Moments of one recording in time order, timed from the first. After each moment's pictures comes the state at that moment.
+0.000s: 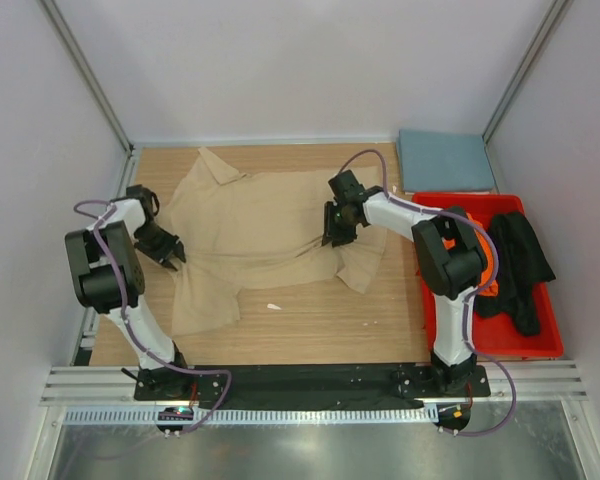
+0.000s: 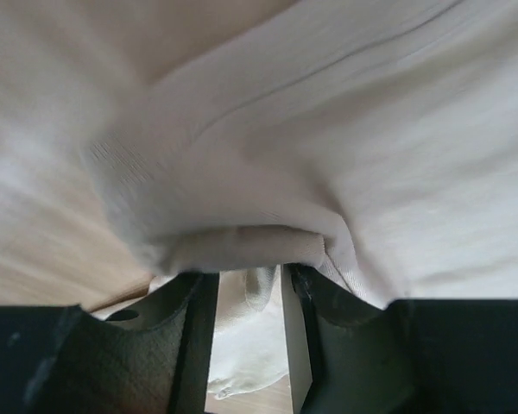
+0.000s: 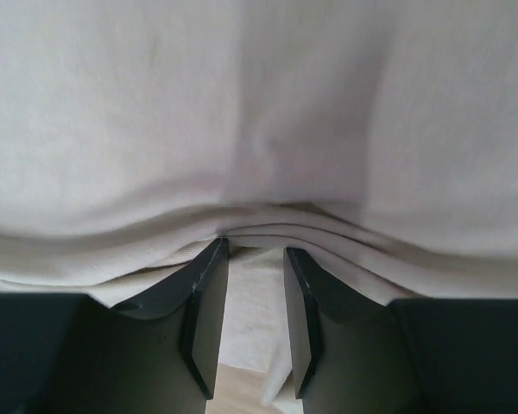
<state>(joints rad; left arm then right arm) 0.25 1.83 1.17 -0.84 0.04 -0.75 0.50 1.99 1.36 -0.49 -0.12 0.54</state>
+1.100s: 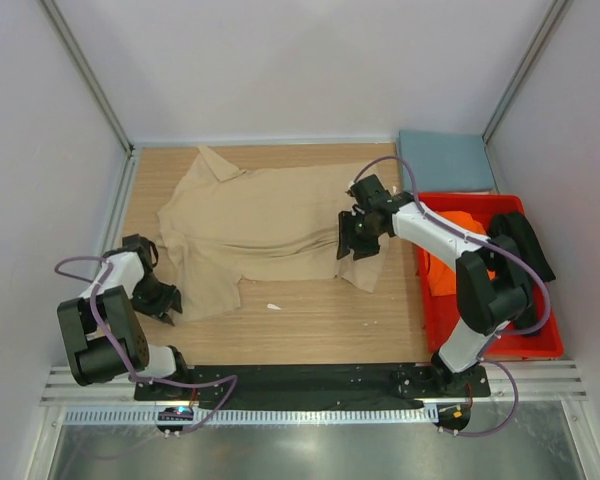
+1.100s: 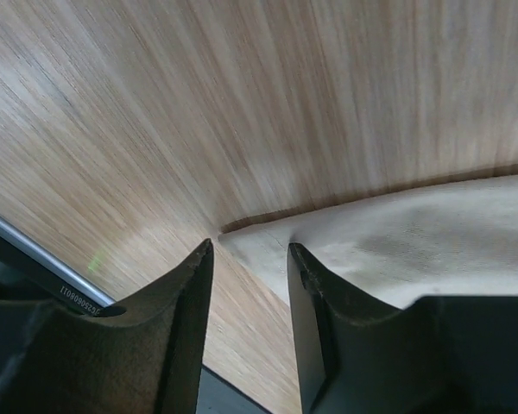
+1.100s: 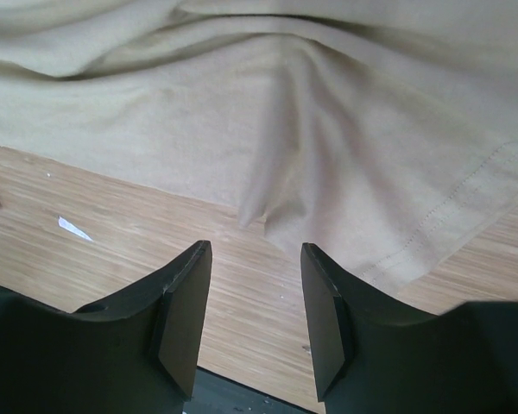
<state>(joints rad) 0.31 1.38 0.71 -0.91 -0.09 -0.92 0.47 1.70 1.23 -0.68 -0.18 0.44</state>
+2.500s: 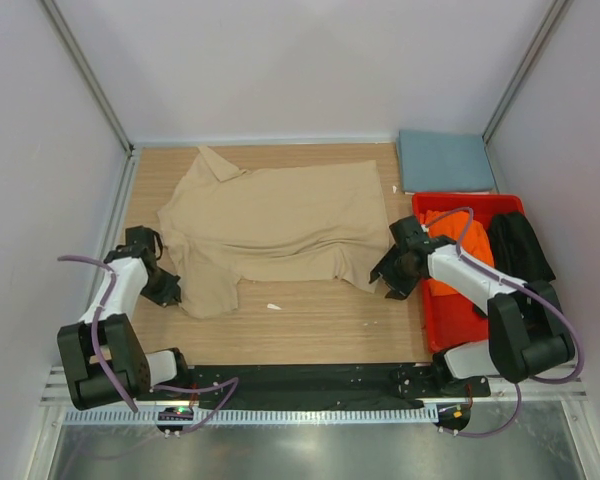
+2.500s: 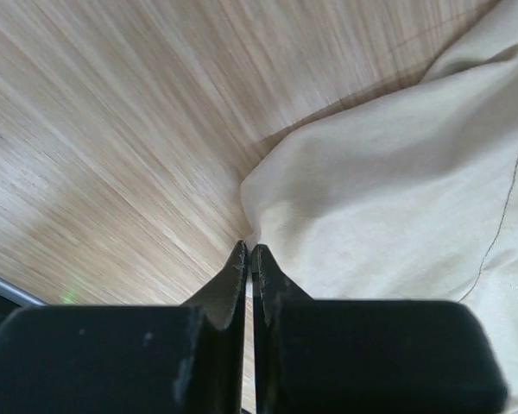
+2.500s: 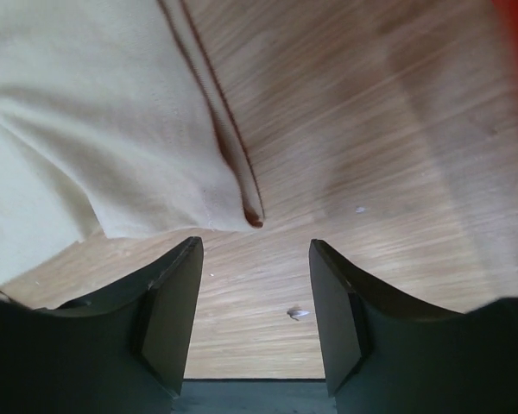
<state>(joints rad) 0.23 1.25 0.72 -0.84 -0.08 -0.84 0.33 1.39 0.76 -0.62 -0.05 1.00</state>
